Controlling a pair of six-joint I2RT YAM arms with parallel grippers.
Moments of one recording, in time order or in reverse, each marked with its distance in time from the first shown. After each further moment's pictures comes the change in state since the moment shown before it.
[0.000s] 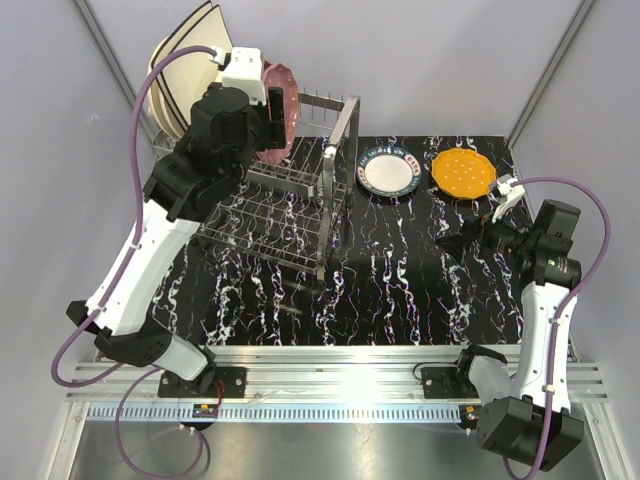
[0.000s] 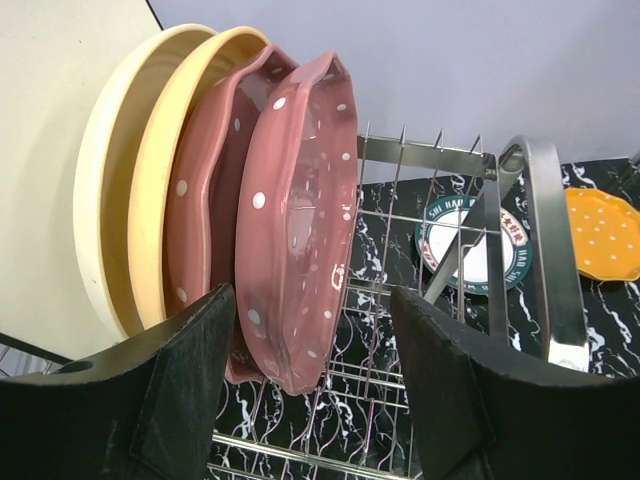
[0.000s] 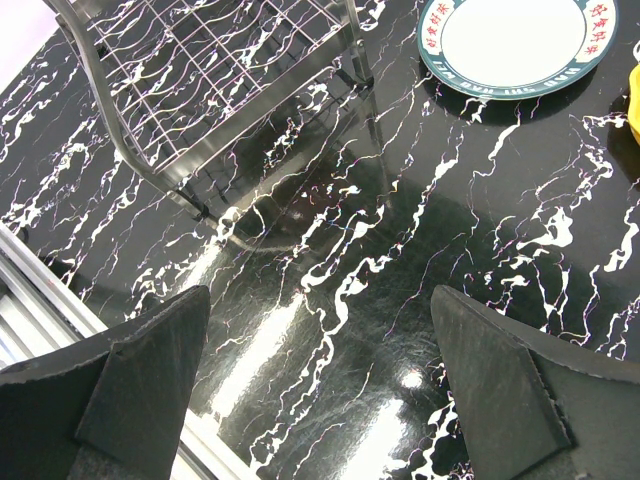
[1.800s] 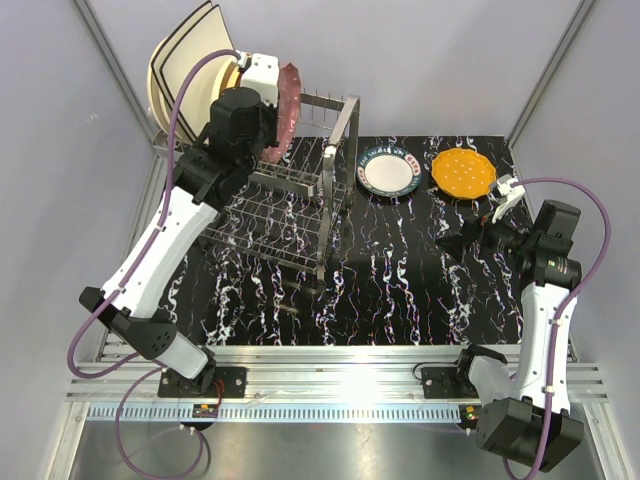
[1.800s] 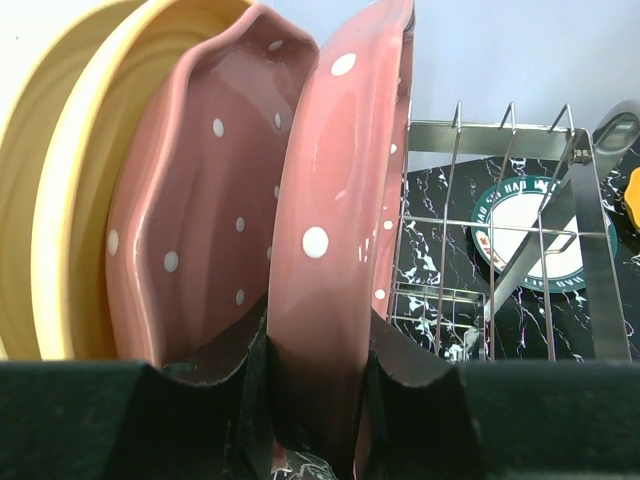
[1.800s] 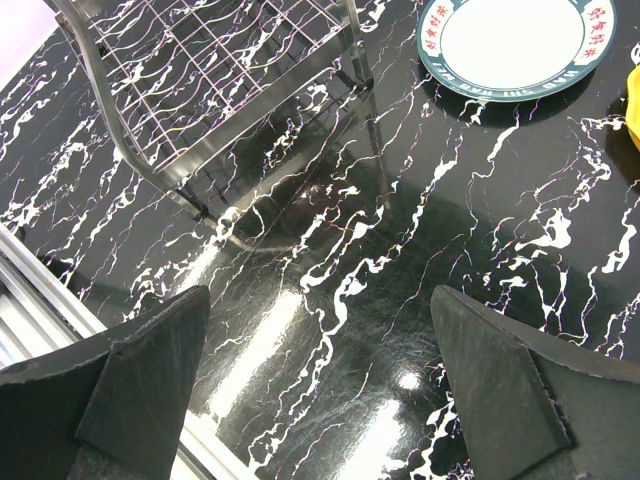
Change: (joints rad) left arm 0.100 0.044 -0.158 0.184 0.066 0.143; right arm 0.000 -0.005 0.000 0.000 0.000 -0.003
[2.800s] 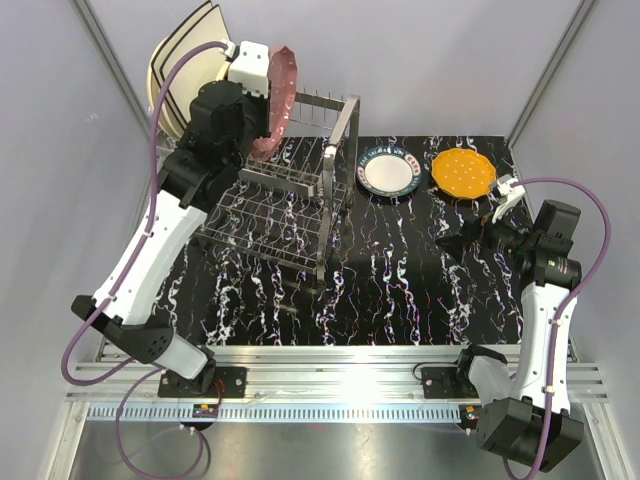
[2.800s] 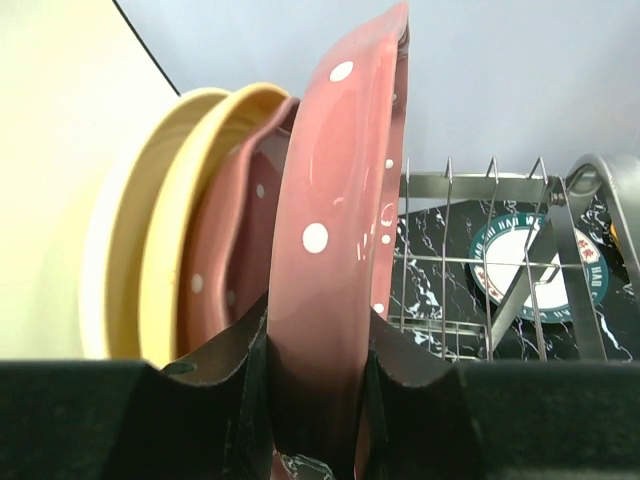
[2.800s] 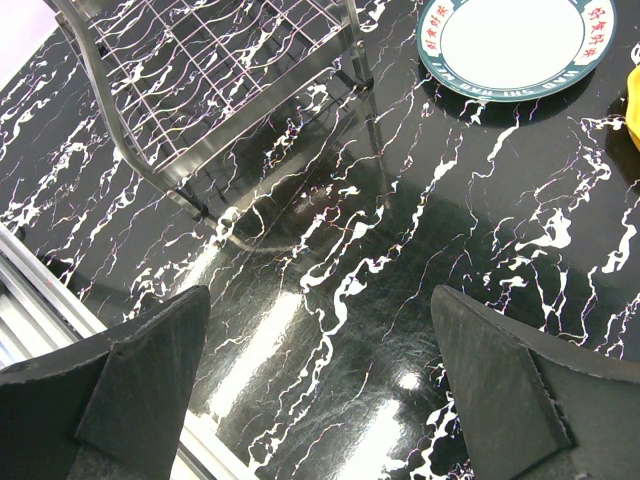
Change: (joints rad) left arm 0.014 -0.029 0.032 0.056 0.044 0.072; right arm 0.000 0.000 0.000 0.000 0.000 0.000
